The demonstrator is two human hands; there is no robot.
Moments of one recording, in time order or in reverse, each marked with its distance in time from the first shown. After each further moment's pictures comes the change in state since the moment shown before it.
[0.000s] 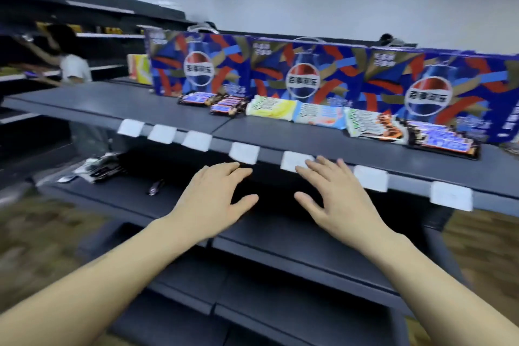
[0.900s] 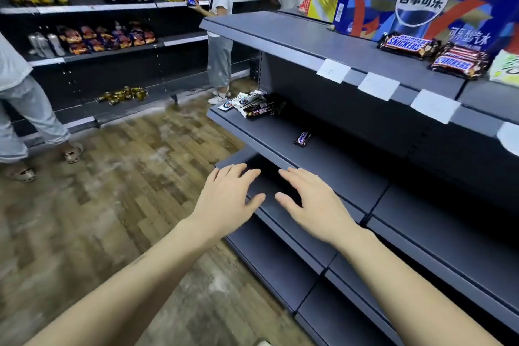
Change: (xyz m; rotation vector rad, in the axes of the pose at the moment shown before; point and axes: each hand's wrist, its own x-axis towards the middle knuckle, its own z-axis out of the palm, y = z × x) left_hand -0.183 -0.272 0.027 0.118 -0.032 -0.497; right_hand 0.097 -0.299 0.221 0.387 -0.400 -0.271
